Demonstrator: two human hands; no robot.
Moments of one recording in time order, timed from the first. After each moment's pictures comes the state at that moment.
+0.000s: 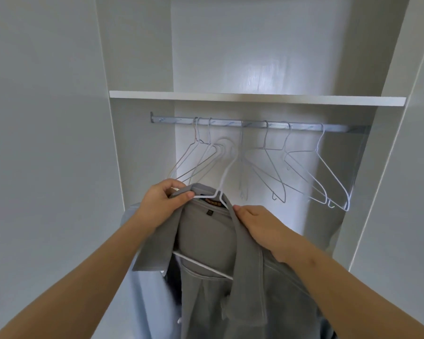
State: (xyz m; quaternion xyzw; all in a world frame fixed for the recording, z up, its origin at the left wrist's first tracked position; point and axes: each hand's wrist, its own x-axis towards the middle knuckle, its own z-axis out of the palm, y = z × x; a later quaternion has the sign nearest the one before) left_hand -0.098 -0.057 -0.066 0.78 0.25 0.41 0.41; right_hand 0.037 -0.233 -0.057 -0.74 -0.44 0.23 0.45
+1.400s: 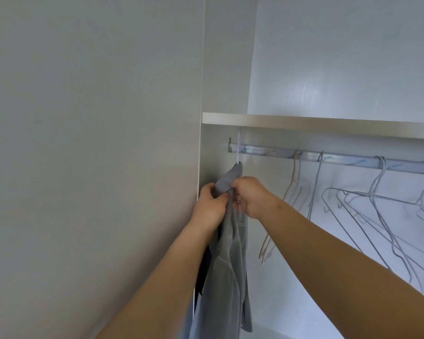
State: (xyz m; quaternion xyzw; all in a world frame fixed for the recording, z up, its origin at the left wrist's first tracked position) left_hand -0.070 0.243 -0.031 0.63 0.32 0.45 0.55; right_hand 0.019 0.225 0.001 -0.59 -0.27 0.39 0.65
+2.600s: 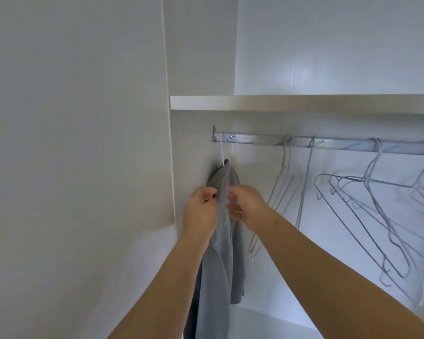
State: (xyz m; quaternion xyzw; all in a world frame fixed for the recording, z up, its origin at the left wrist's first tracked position) left_hand -0.030 0.257 -0.054 0.61 0.37 0.49 0.50; right_hand 0.068 0.235 -0.039 -0.63 -0.24 0.38 0.63
